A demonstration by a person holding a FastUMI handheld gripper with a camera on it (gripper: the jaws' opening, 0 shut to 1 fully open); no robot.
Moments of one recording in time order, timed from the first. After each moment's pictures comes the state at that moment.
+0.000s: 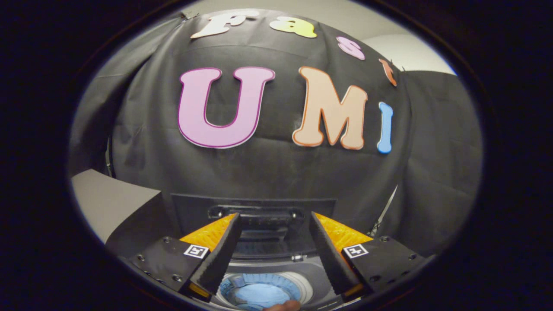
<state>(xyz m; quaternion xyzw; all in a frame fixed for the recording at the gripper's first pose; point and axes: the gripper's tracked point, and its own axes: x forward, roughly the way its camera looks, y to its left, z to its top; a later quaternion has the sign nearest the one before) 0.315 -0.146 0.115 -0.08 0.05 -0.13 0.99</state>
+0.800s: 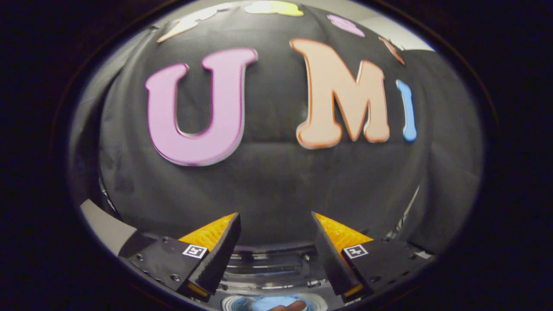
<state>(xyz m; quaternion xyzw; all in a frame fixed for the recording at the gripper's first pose) 0.443 -0.165 0.066 0.05 0.13 -0.07 0.99</state>
